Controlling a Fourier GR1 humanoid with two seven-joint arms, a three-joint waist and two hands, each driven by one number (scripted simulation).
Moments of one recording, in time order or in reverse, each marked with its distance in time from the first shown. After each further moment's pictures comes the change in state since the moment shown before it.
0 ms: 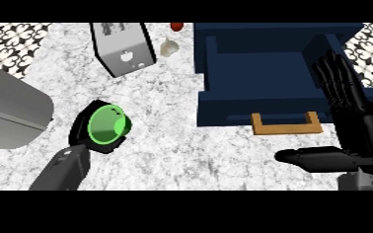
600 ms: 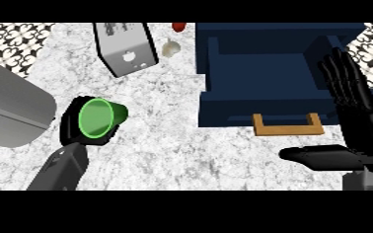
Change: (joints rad) left arm 0.023 -0.011 0.095 -0.087 0.096 0.128 -0.081; right arm -0.010 -0.013 -0.020 -0.006 -0.007 0.001 0.022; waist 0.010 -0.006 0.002
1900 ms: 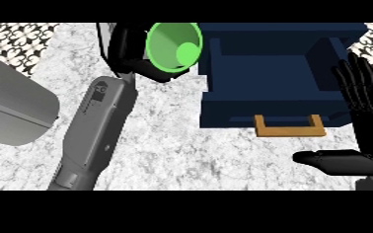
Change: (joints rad) left arm -0.299 -0.189 -0.319 -0.654 -0.002 0.332 0.527; right arm 0.040 -0.024 -0.059 -0.002 -0.035 0.031 -0.014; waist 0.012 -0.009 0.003
